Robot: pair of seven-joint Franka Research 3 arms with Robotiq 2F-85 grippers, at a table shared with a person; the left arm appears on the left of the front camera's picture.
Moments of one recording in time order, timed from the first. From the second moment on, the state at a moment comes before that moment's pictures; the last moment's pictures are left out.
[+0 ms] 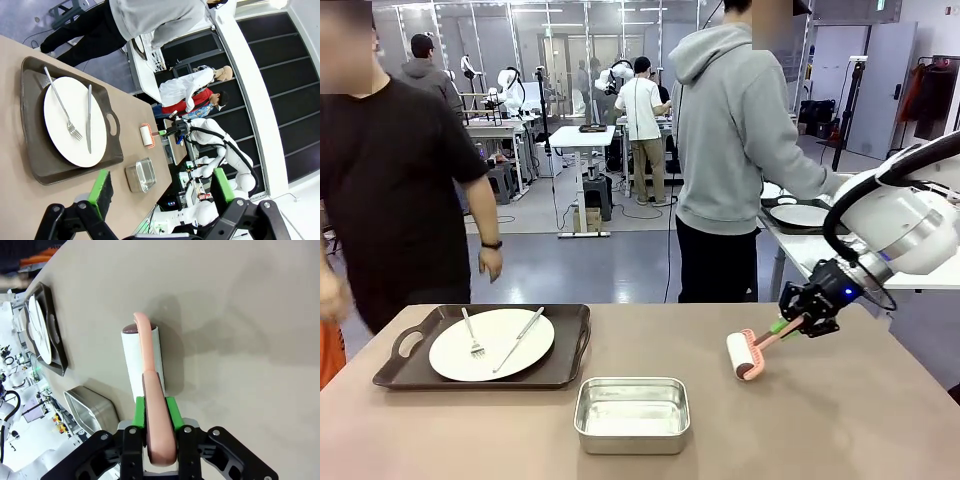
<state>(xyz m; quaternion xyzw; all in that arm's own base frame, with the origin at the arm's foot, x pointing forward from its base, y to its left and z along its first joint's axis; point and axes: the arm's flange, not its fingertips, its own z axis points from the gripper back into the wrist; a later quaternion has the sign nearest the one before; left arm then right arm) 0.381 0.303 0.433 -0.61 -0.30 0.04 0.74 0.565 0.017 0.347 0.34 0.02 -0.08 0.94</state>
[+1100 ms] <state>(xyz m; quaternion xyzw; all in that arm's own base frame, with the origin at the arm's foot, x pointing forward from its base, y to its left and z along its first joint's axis) 0.381 0.303 0.433 -0.61 -0.30 0.04 0.74 0.538 -0.091 0.409 0.12 -0.04 -0.12 0.98</state>
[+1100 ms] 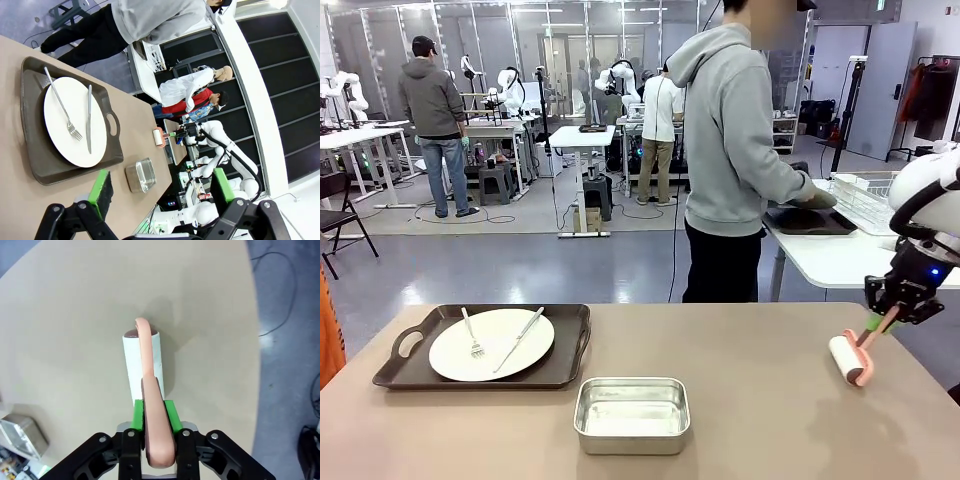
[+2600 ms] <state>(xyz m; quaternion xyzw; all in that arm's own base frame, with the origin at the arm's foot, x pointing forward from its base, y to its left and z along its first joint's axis) 0.381 0.303 0.433 -0.61 -0.30 0.04 0.74 0.510 -0.043 0.468 -0.02 -0.08 -0.10 0.99</state>
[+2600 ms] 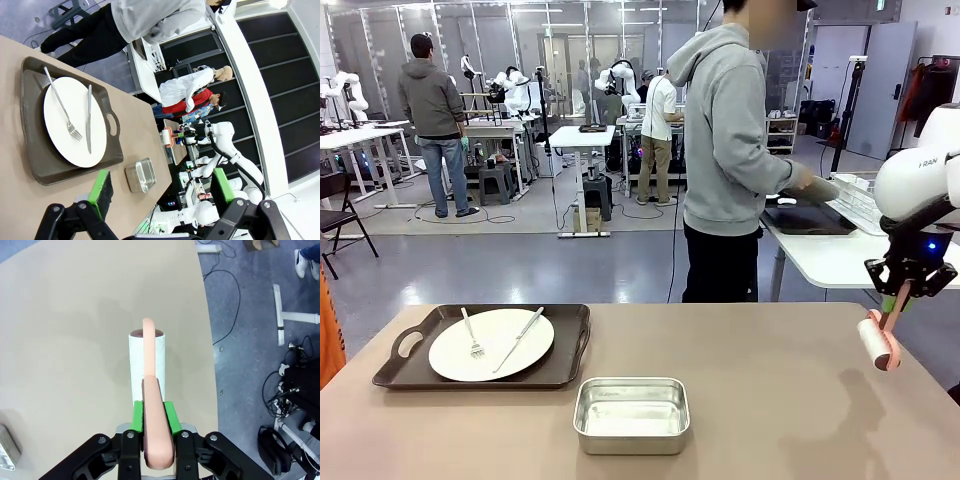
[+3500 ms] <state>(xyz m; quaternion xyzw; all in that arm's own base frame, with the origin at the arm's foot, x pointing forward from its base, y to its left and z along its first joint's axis) 0.381 0.303 0.433 -0.61 -0.30 0.04 0.74 0.511 -0.043 0.467 -0.02 -0.08 -0.10 0.99</state>
